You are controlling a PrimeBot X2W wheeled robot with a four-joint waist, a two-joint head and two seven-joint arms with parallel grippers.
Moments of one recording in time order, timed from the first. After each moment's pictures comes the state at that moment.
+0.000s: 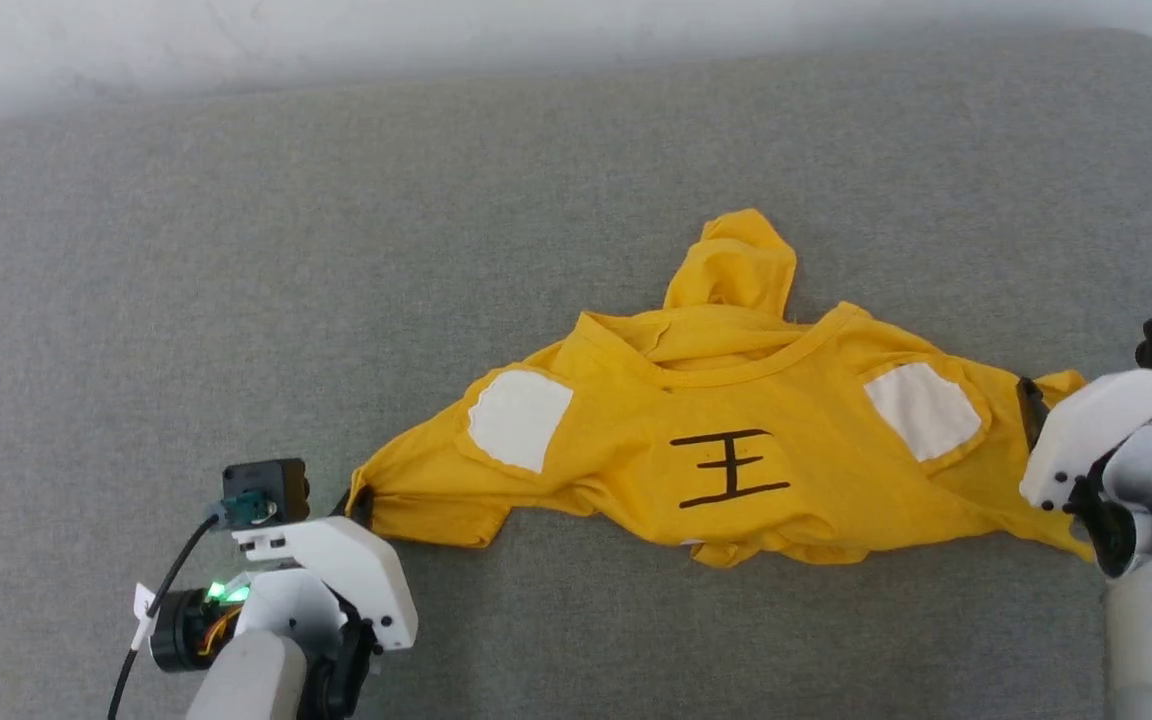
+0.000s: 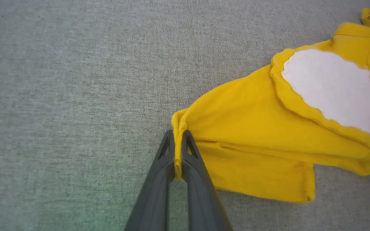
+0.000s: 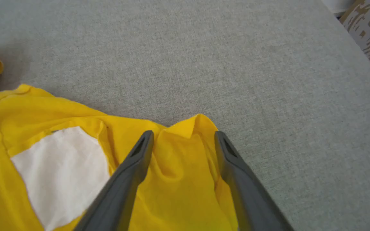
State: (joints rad) left arm -0.17 0.17 -0.18 0.25 -0.37 0.19 0.27; right arm -0.45 -0.07 -0.37 0.54 0.00 0.13 0.33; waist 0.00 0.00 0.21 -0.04
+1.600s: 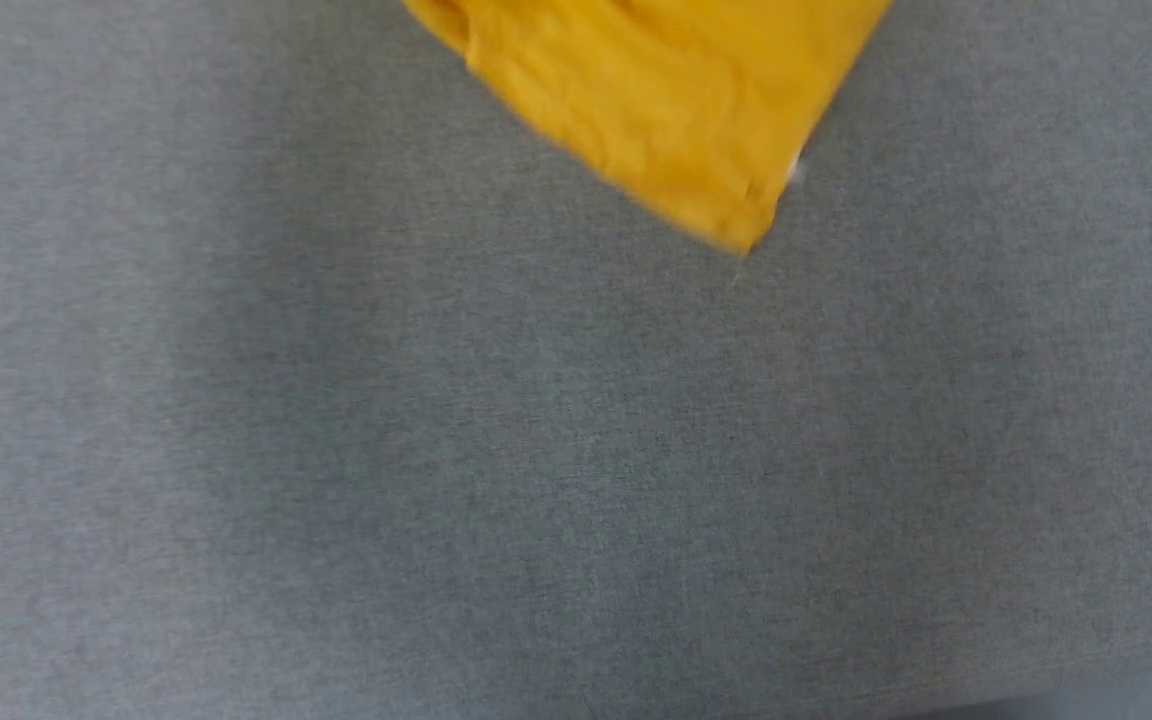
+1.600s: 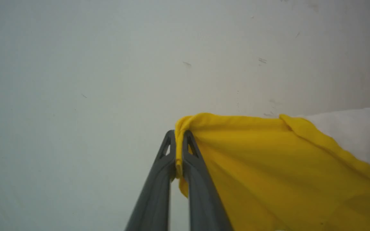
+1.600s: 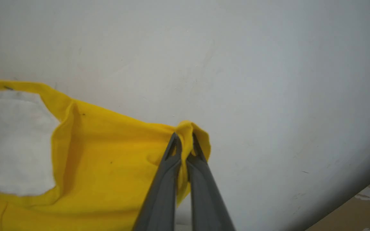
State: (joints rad) left arm -1.31 0.50 -0.17 0.31 -0.11 0.09 0.16; right arm -1.36 -0.29 -0.02 0.42 -0.05 0.13 0.35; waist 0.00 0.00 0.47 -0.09
